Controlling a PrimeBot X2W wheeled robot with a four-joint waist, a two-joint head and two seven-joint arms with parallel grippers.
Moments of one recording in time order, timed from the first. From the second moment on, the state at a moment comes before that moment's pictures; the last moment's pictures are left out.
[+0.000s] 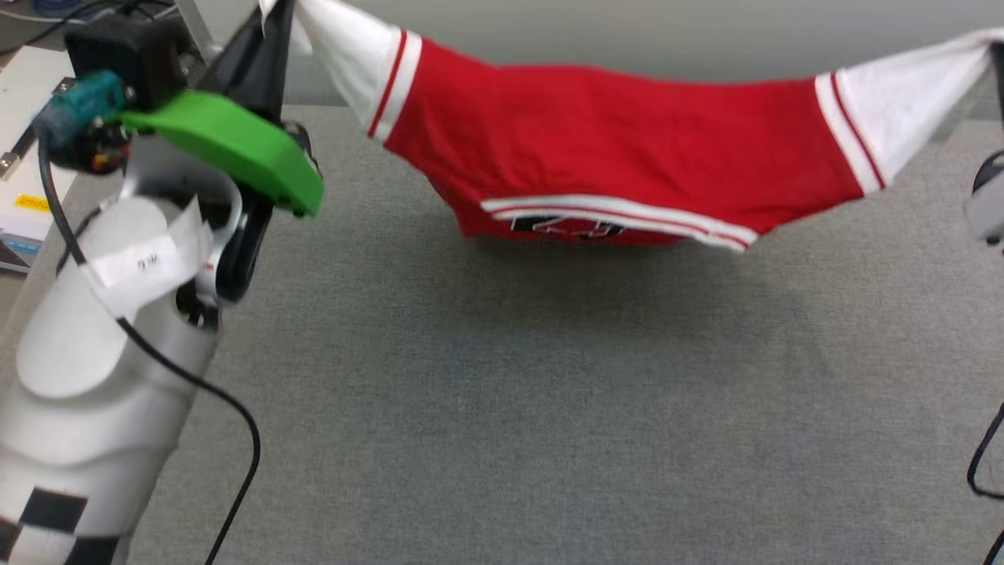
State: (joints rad) left arm -0.76 0.46 -0.44 0.14 -0.65 0.10 0.01; right arm -0.53 -0.21 -0.18 -0.09 0.31 0.13 0.42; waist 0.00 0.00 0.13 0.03
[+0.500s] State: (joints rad) left arm -1.38 0.38 -0.42 0.69 -0.58 0.01 -0.10; right arm -1.18 -0.26 -0.03 0.37 0.26 0.13 0.20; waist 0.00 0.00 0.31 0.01
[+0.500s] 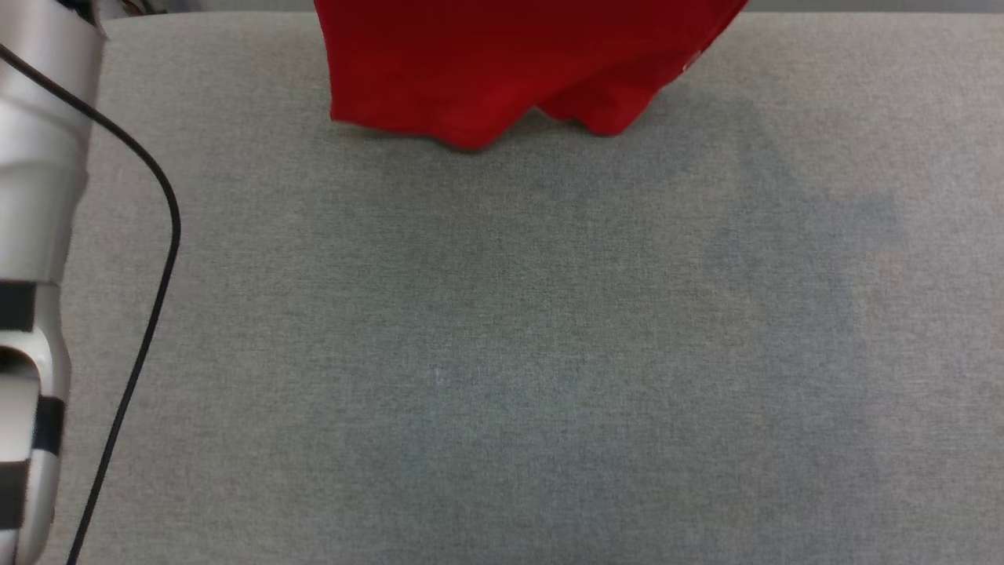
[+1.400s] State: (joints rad) left arm -1.60 0.31 -0.42 1.14 -0.59 -0.10 -0.24; right arm -1.61 -0.21 0.16 1.01 0.30 0.13 -0.07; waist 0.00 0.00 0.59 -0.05
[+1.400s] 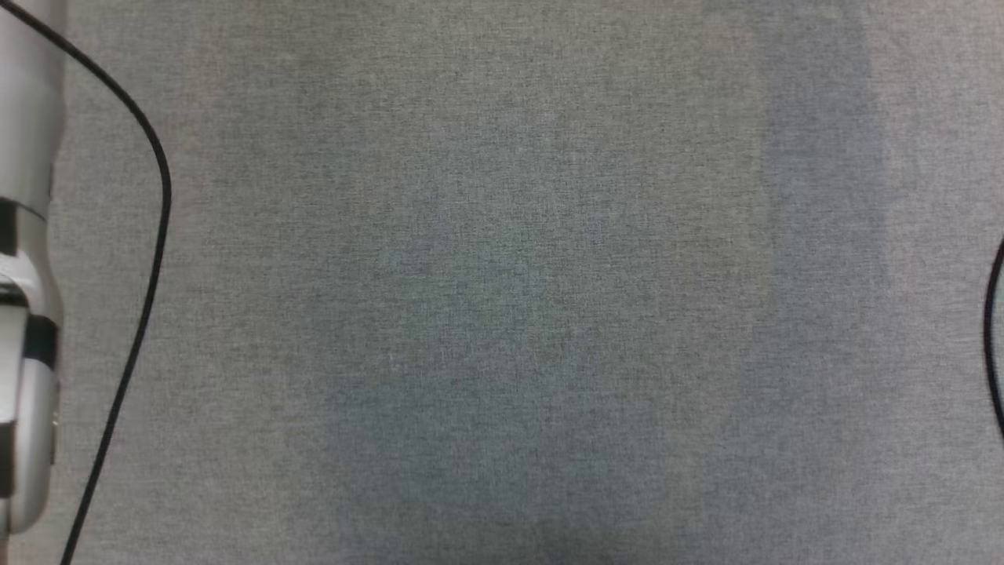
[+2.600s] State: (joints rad) left arm -0.53 0.35 -0.24 0.64 -0.73 -0.08 -0.26; right arm -0.65 -0.40 0.44 0.68 0.73 0.13 -0.08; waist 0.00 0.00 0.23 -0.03
